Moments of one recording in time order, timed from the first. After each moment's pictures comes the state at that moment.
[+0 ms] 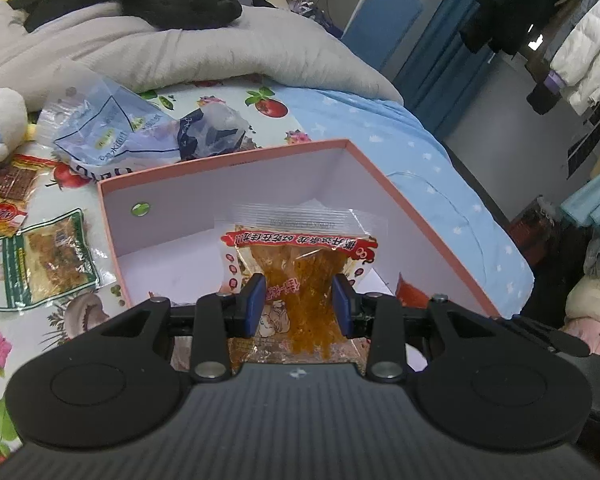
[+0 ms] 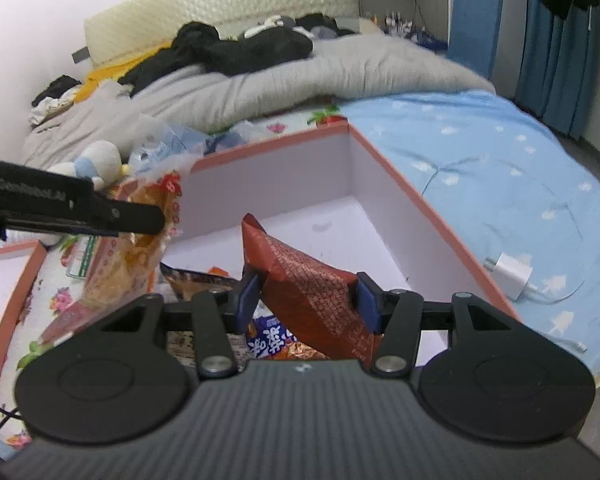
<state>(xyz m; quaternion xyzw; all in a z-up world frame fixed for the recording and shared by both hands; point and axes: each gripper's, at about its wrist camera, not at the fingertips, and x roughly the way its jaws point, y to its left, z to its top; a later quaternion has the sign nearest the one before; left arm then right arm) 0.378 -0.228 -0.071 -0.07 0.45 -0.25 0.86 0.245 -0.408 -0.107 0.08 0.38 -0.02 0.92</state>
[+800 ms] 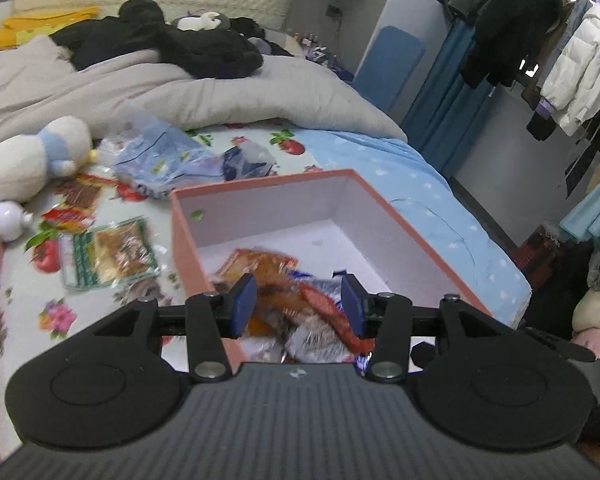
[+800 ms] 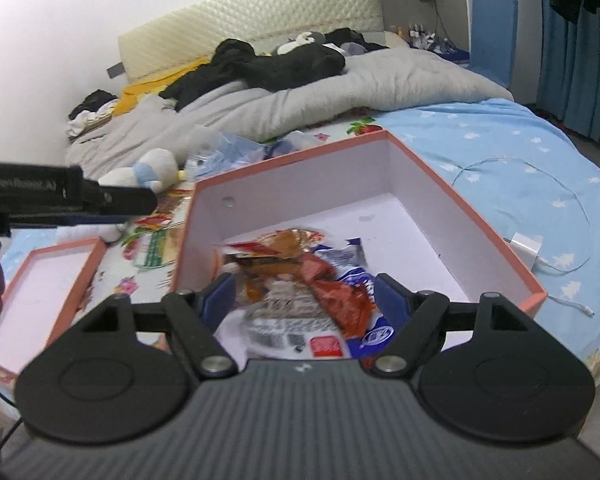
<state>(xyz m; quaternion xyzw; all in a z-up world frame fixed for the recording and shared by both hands) 0.266 -0.165 -0.010 -0.07 0.38 -0.22 0.89 0.165 -0.374 -0.055 0.10 0.35 0.03 0.93</state>
